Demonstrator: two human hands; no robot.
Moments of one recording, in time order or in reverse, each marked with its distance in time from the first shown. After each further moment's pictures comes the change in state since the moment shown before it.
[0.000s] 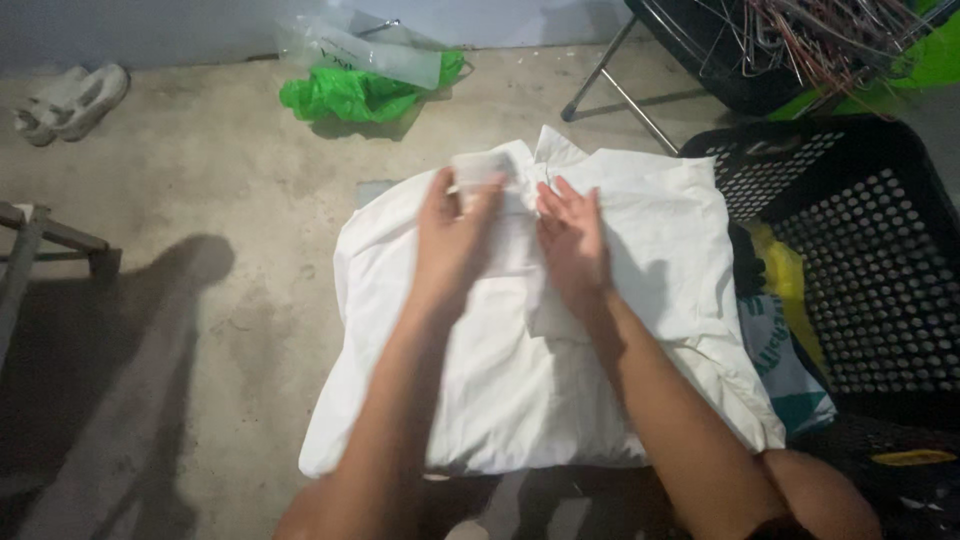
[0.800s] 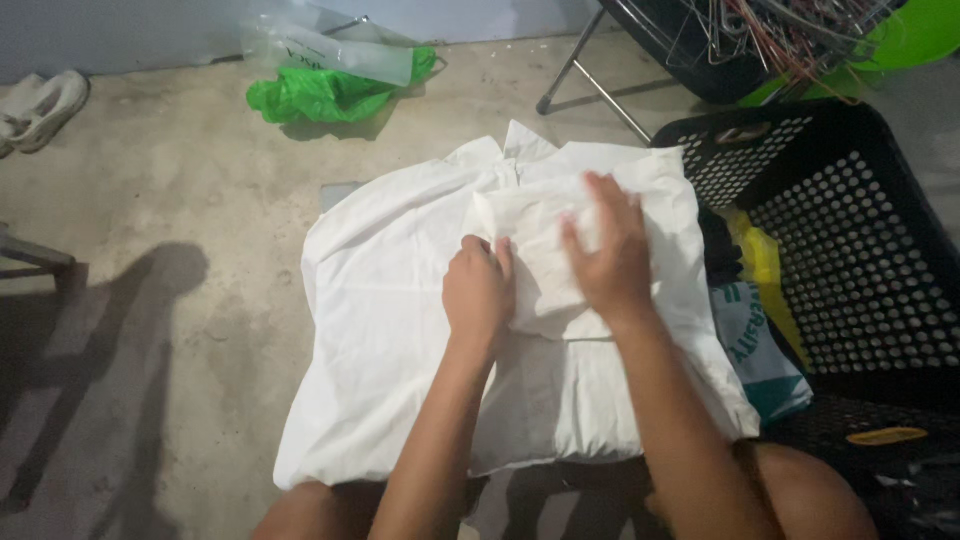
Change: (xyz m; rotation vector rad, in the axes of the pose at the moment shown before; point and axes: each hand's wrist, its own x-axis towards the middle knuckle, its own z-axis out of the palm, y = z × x) left_hand -0.042 -0.072 0.041 1.029 0.124 0.055; right_hand -0.048 -0.064 -0.034 -1.616 0.201 -0.537
